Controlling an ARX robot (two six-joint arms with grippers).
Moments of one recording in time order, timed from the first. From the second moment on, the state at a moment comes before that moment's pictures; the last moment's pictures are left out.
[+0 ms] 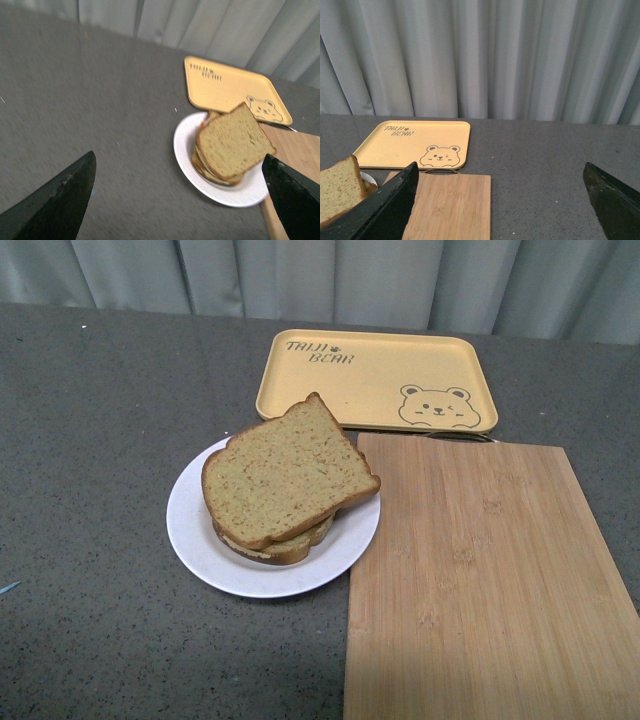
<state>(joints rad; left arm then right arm) -0.03 0.31 0.06 -0.01 0.07 -0.22 0.00 0.00 0.00 0.00 0.00 0.00</state>
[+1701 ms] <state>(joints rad) -0.10 2.06 0.65 0.52 0.50 -0.87 0.00 0.00 0.00 0.00 0.00 0.00</state>
